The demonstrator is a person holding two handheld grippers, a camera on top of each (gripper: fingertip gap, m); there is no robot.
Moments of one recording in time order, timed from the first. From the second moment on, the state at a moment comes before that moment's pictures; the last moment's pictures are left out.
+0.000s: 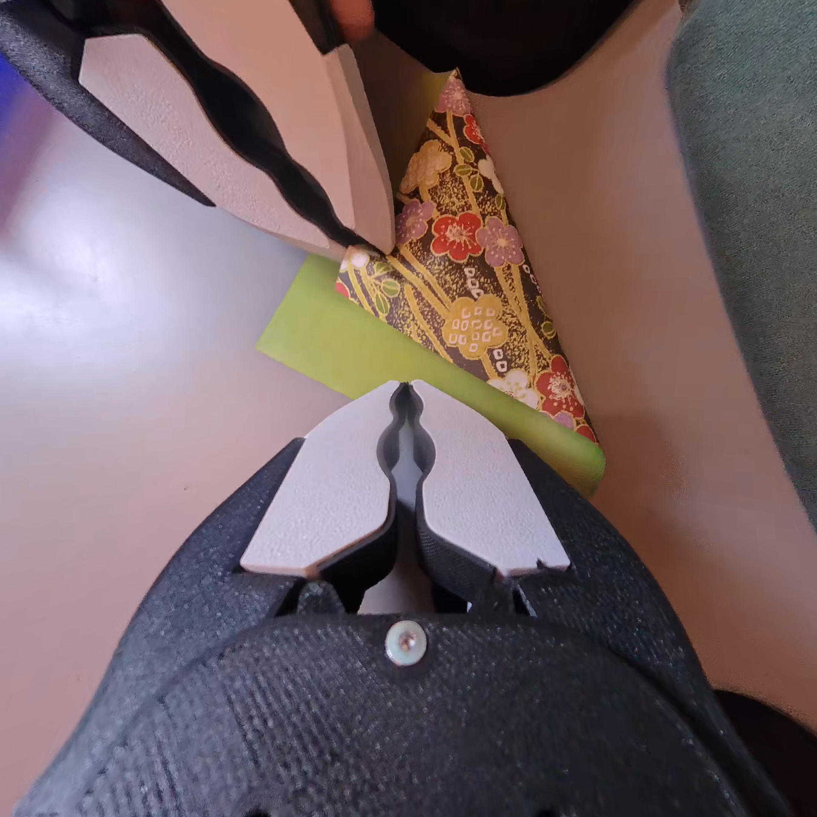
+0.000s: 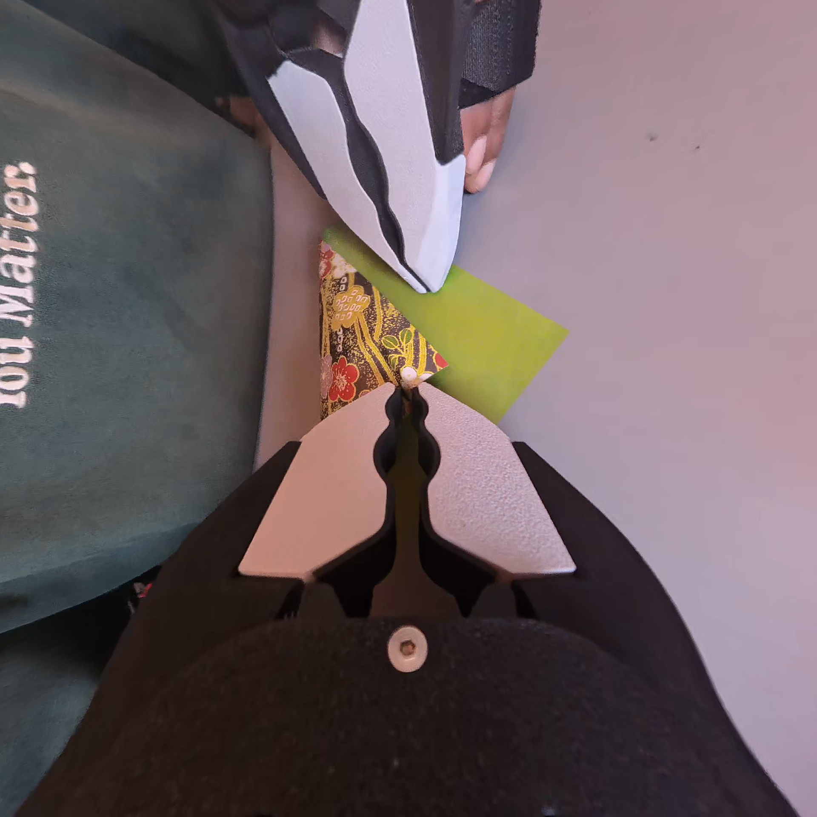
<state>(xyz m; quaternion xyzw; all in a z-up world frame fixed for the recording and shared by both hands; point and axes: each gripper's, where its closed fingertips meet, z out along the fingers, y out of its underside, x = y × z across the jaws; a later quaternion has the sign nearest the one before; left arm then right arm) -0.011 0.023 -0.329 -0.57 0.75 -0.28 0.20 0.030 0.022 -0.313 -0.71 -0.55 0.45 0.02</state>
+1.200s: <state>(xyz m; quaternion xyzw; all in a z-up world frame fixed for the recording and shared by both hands) 0.007 0.018 -0.284 -0.62 0.57 -0.52 0.13 0.020 0.021 -0.280 -0.64 -0.58 0.48 0.12</state>
